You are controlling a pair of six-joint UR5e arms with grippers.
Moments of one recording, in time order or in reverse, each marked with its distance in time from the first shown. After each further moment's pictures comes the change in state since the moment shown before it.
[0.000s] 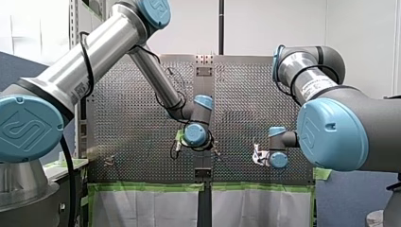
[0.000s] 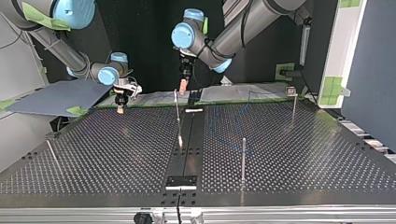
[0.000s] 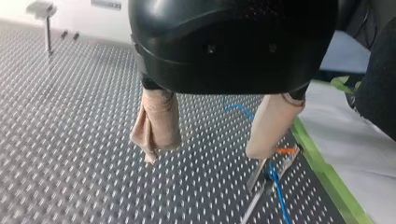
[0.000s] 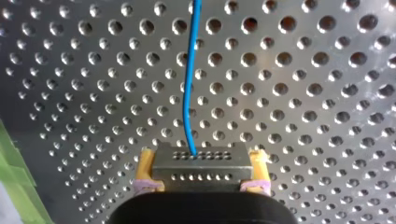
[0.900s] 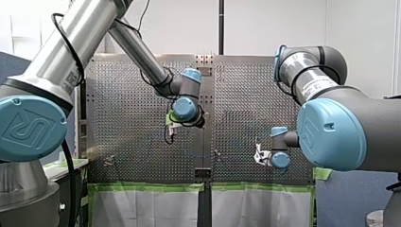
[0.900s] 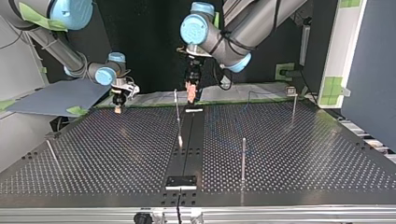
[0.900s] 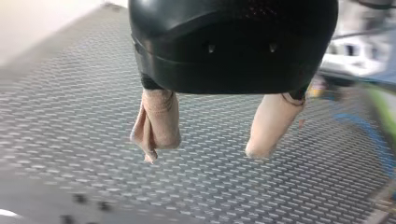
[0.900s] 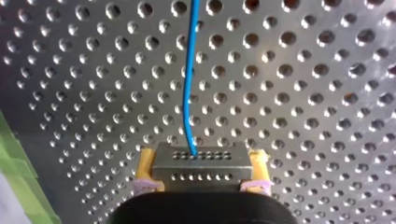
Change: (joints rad) left arm 0.040 0.248 -0.093 -0.061 0.014 -0.248; right arm -0.020 0.000 0.000 0.008 -0.012 0.019
